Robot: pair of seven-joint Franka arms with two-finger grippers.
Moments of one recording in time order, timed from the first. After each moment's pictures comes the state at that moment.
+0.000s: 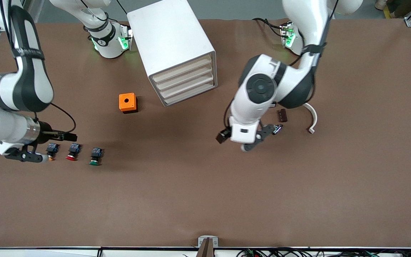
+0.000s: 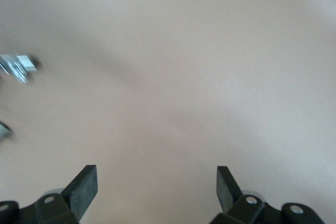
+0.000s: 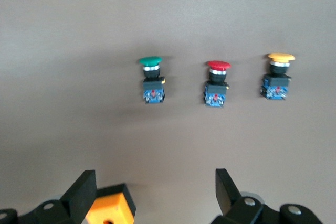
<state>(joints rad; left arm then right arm) -0.80 0.54 0.32 -1.36 -0.26 1.91 -1.08 0.02 0.27 -0.06 -1.70 0.05 1.79 0.09</state>
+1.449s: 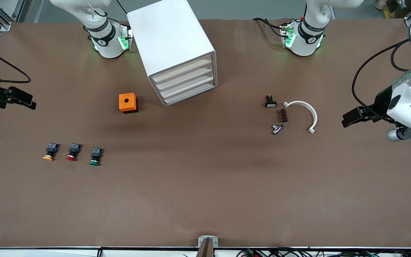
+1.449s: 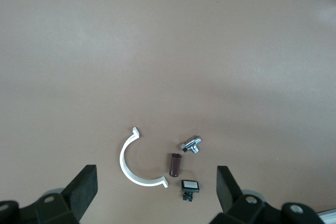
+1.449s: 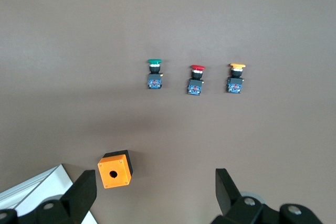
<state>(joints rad) -0.38 0.22 0.32 -1.37 -0.13 1.58 -0.25 0.00 0.07 -0.06 -1.53 0.03 1.55 -0.01</state>
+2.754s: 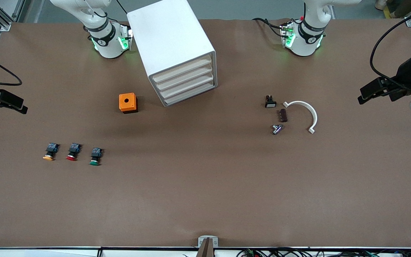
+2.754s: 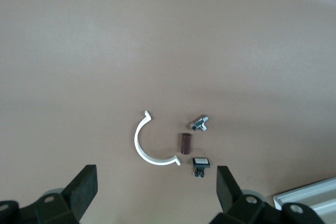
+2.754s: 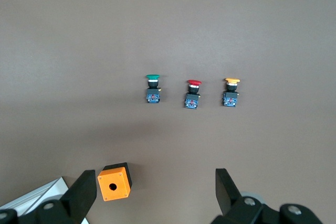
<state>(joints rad) -0.09 0.07 0.00 -1.43 -0.06 1.50 -0.20 -0.01 0.11 -0.06 -1.45 0.03 1.56 -0.01</state>
